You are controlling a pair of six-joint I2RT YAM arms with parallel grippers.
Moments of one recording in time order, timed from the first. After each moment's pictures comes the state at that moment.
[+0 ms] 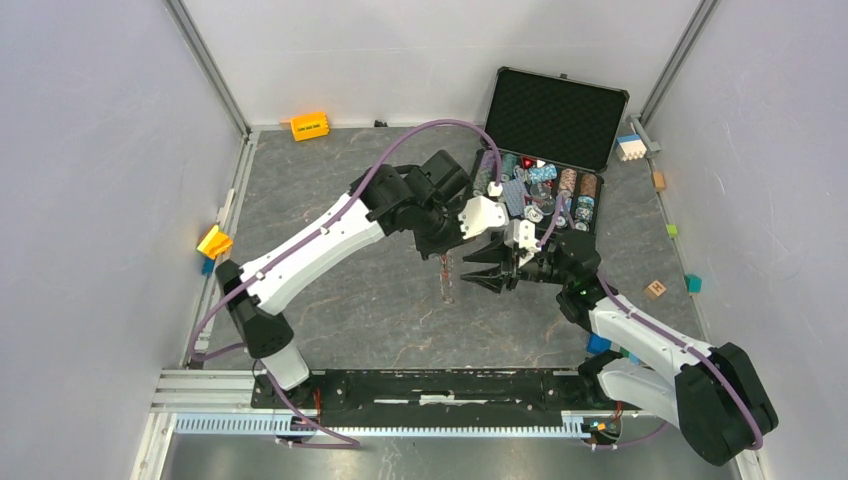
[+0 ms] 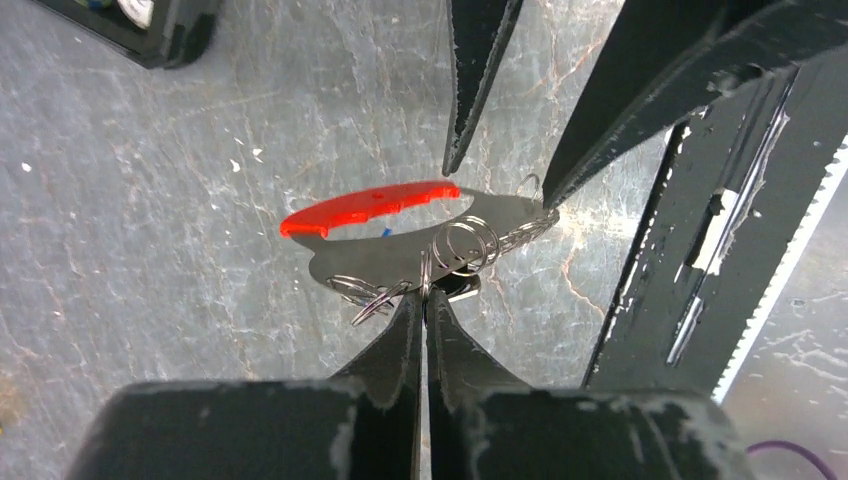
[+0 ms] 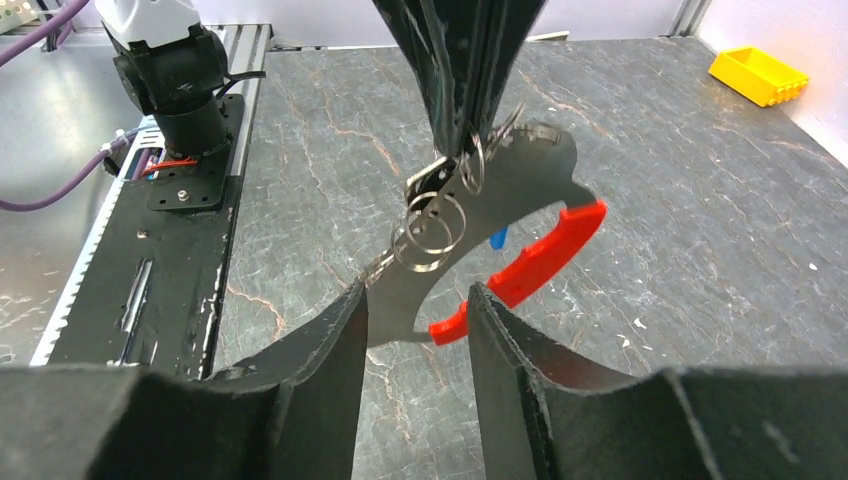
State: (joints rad) left arm -0.95 1.67 1.85 -1.22 0.14 0.46; right arm 0.49 1.05 0.41 0.65 -0.94 -0.06
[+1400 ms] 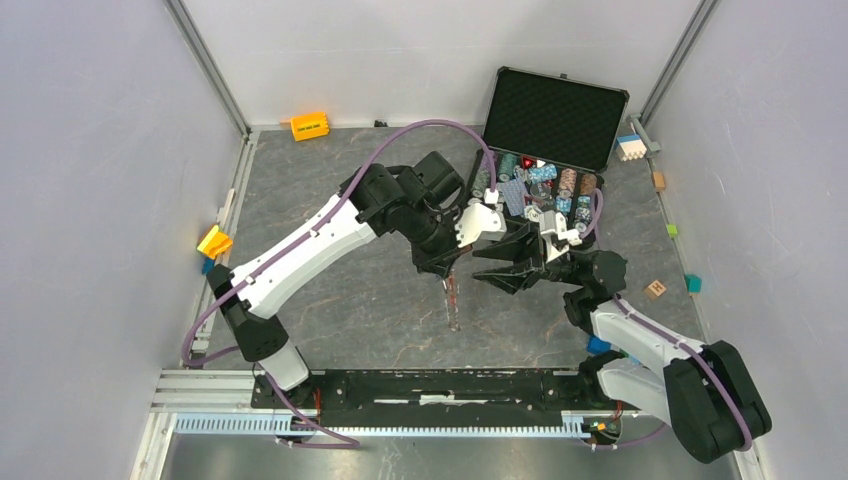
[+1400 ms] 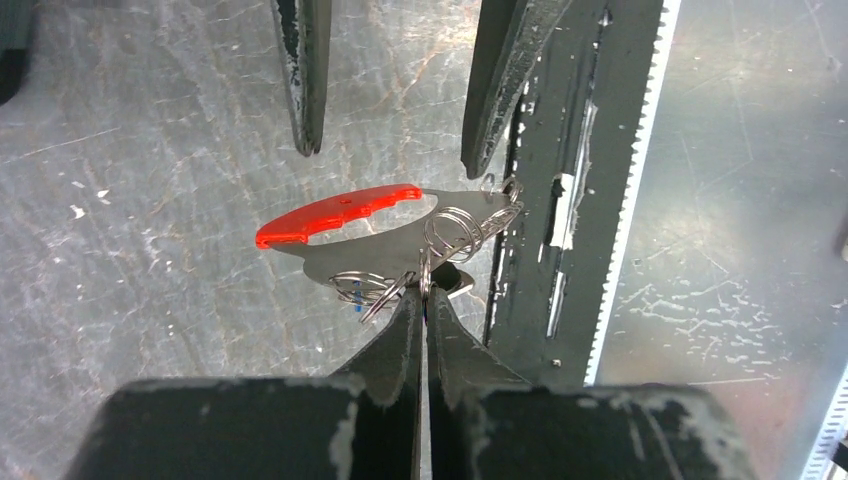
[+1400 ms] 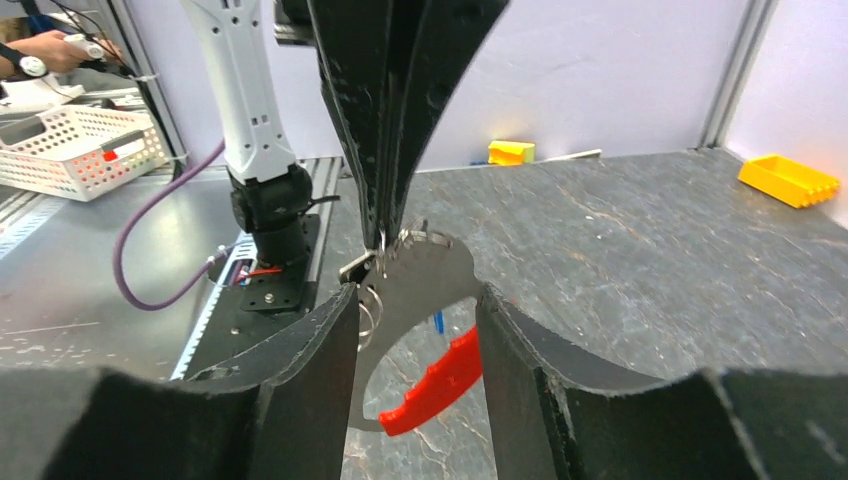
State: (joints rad) left arm -0.95 1.66 1.90 -1.34 0.38 0.40; right arm 0.39 1.07 0.32 1.23 -1.03 0.45
